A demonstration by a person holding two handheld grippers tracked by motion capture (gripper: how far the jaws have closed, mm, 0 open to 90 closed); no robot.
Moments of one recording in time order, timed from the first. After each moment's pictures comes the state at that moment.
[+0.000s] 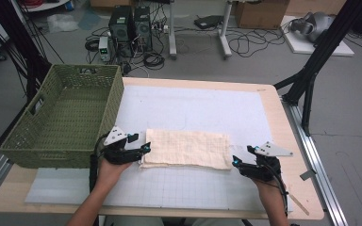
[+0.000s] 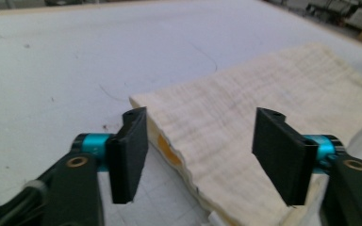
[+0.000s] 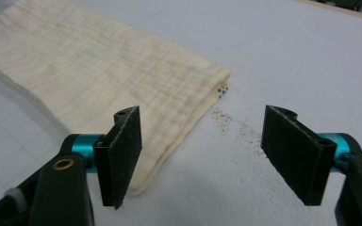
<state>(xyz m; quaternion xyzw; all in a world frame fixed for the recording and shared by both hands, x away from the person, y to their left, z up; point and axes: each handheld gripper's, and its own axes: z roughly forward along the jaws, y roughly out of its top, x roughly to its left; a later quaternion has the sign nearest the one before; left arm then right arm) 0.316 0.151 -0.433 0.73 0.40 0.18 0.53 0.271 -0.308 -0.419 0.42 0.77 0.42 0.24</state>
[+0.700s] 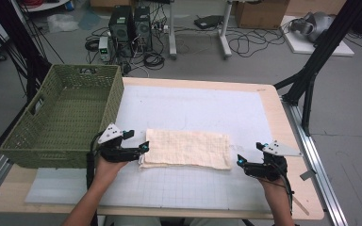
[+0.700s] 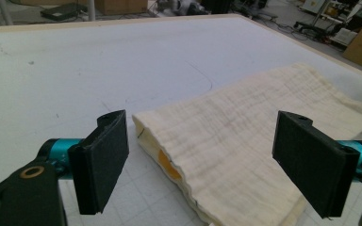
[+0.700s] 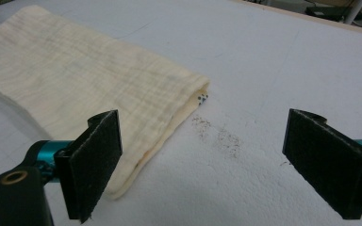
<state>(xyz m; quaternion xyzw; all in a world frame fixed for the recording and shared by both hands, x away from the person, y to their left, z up) 0.317 0.158 -0.426 0.72 0.39 0.17 0.55 0.272 -0.323 -0.416 0.43 0.75 0.44 0.25</state>
